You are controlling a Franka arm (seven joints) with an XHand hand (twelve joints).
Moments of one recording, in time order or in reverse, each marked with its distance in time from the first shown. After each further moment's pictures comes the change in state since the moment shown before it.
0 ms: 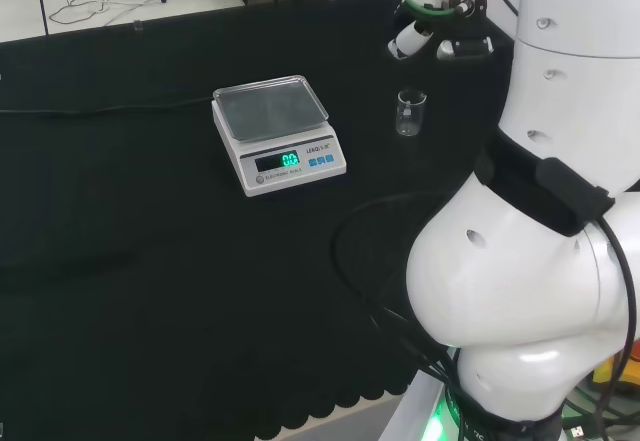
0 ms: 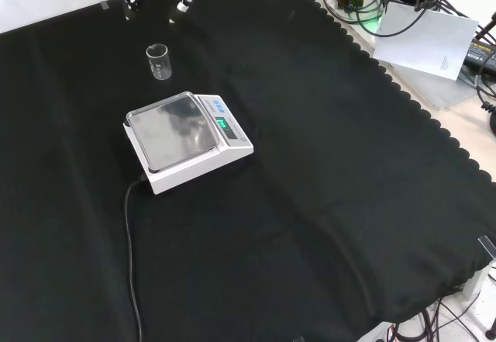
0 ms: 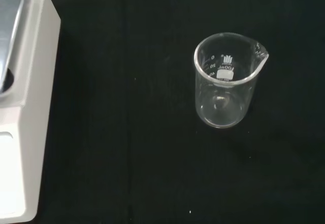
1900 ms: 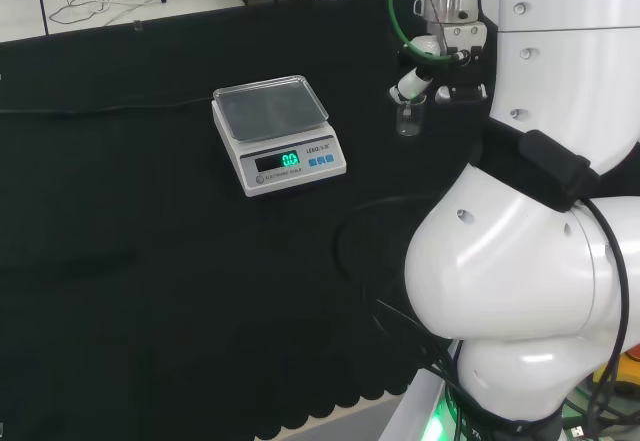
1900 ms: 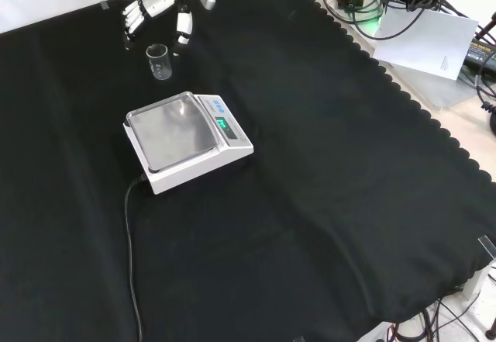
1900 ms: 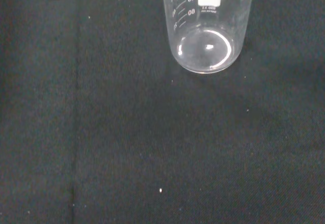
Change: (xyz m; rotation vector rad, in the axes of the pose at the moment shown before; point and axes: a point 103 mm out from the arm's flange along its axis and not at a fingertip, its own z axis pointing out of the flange) arm -0.023 0.042 0.083 0.050 0.030 0.024
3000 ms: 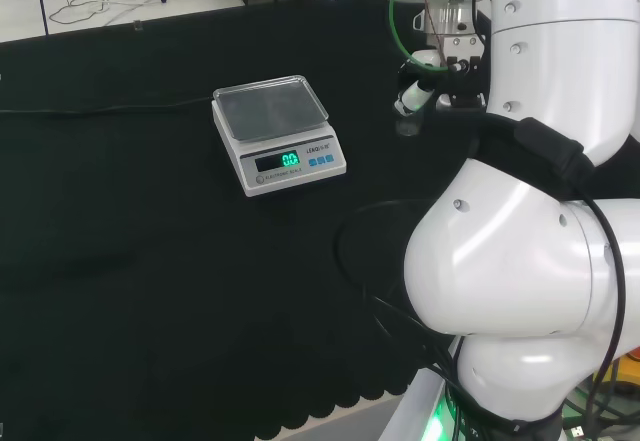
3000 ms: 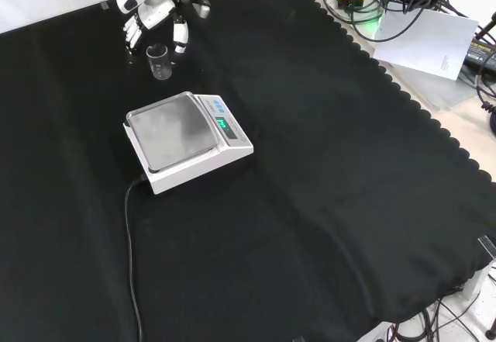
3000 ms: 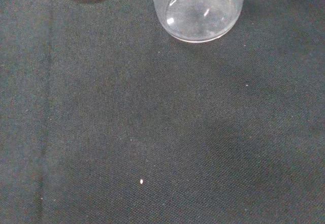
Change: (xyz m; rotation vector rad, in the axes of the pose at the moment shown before) arm -0.011 0.022 0.025 0.066 0.031 -0.020
